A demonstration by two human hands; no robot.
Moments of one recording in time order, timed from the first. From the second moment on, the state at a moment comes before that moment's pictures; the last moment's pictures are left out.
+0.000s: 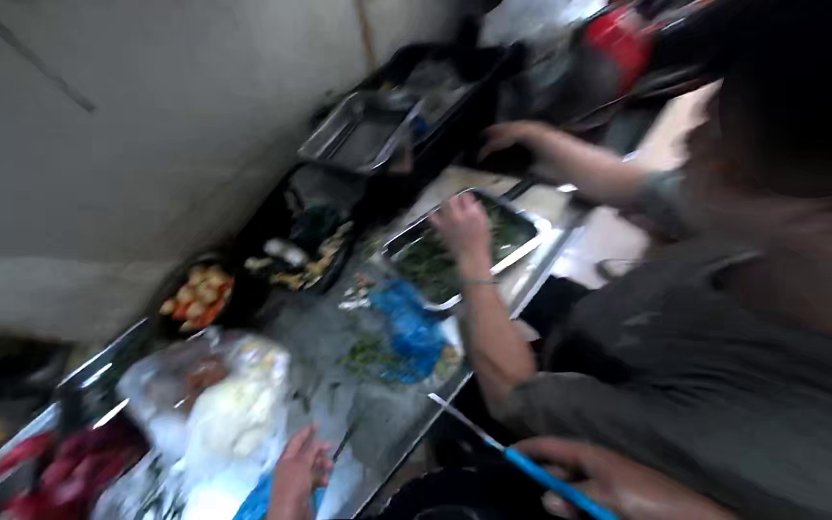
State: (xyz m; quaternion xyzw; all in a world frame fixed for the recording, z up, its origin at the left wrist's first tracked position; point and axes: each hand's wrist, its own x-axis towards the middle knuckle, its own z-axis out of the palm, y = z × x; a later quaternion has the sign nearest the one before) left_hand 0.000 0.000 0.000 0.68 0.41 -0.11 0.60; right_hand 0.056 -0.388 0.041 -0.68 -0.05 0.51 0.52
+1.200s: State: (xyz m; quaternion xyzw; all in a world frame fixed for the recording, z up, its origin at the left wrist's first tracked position) left_hand -0.212 0.283 0.011 0.90 0.38 0.03 0.21; right_hand -0.033 -0.211 0.024 -0.72 -0.17 0.55 0.39
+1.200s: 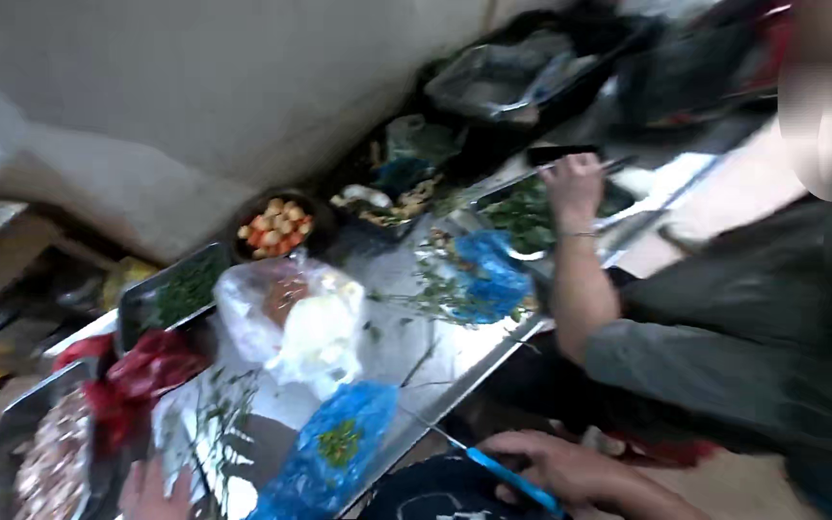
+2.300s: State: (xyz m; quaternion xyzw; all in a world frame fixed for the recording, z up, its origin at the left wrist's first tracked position) left_hand 0.024 0.038 0.026 0.81 0.28 -0.20 0.48; right_hand 0.017 -0.336 0.010 -0.70 -0.03 0.56 0.46
